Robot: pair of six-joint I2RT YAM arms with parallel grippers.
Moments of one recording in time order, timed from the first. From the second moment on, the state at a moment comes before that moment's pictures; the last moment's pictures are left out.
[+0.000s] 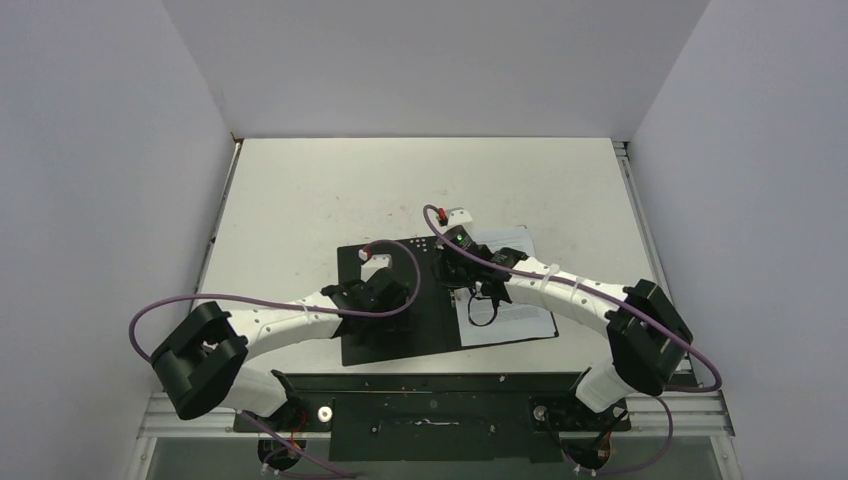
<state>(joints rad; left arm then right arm) -0.89 1.38 0.67 -0.39 -0.30 -0.82 0.85 1.52 1.01 -0.35 0.24 0.48</state>
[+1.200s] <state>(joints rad) -0.89 1.40 0.68 -0.33 -0.31 -0.85 0.91 1.55 0.91 -0.35 0.30 0.46</state>
